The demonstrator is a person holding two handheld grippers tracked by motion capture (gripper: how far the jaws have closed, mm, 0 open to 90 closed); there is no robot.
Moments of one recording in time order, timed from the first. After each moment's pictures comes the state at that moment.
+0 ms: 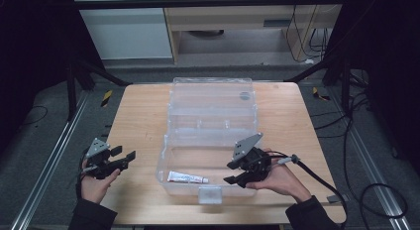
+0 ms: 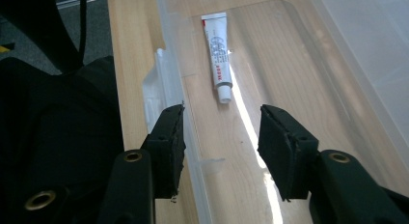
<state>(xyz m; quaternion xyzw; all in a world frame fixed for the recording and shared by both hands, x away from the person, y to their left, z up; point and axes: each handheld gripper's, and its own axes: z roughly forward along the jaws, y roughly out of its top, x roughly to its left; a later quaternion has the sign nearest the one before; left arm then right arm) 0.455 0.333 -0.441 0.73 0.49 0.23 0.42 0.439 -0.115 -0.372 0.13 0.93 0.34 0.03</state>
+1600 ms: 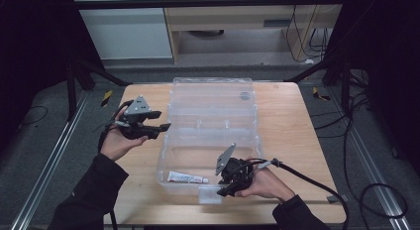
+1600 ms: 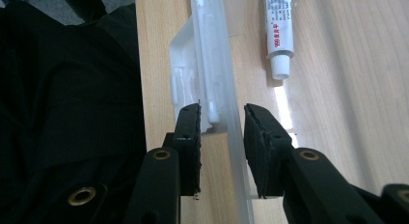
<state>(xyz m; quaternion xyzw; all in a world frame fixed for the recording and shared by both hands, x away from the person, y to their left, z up) 0.522 0.225 -0.327 0.86 0.25 0.21 0.40 0.439 -0.078 -0.409 0.09 0.96 0.25 -0.04</state>
